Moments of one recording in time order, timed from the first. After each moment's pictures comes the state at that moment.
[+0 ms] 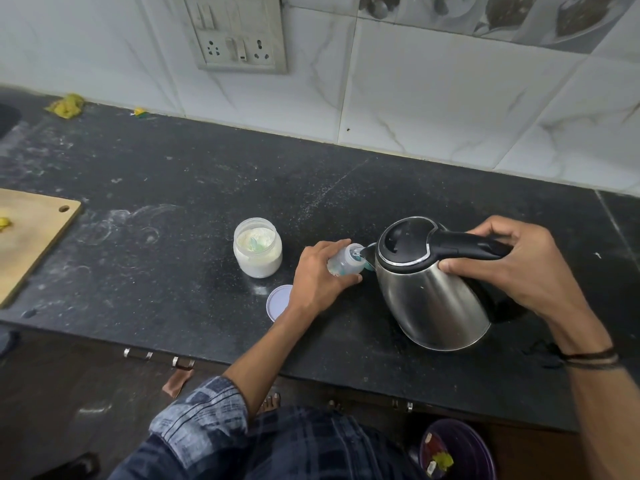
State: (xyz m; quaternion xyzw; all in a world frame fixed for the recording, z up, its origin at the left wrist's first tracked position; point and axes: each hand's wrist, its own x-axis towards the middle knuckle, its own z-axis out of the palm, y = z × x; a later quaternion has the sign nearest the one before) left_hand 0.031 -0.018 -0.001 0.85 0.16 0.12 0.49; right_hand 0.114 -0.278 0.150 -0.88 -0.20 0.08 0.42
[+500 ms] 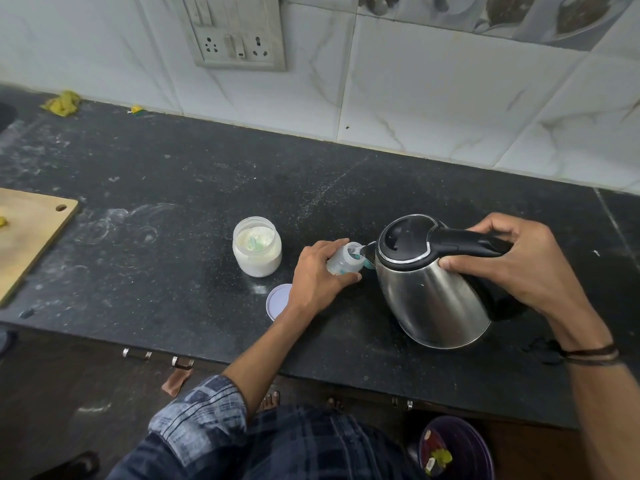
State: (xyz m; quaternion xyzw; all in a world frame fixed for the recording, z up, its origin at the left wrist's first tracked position) left_hand 0.031 -0.016 -0.002 0.85 0.15 0.11 0.50; right_hand 0.115 -0.277 0.150 -0.88 -0.20 0.07 0.42
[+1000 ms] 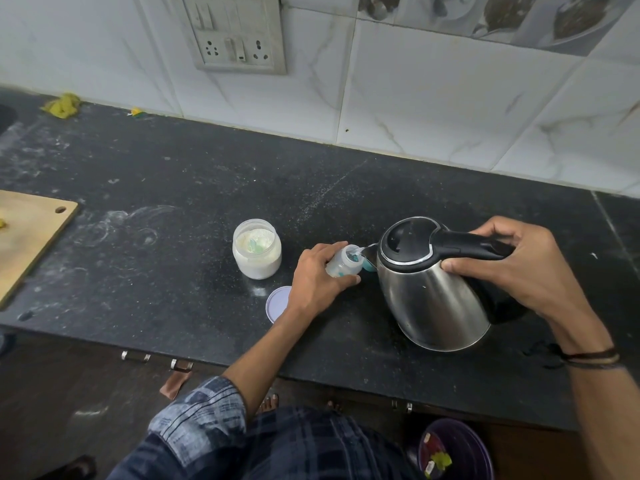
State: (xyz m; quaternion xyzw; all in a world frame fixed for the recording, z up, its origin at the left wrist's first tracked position) left_hand 0.031 -0.015 -0.005 0.84 0.17 0.10 0.51; right_hand 0.117 -0.279 0.148 -0.88 -0.20 0.08 0.43
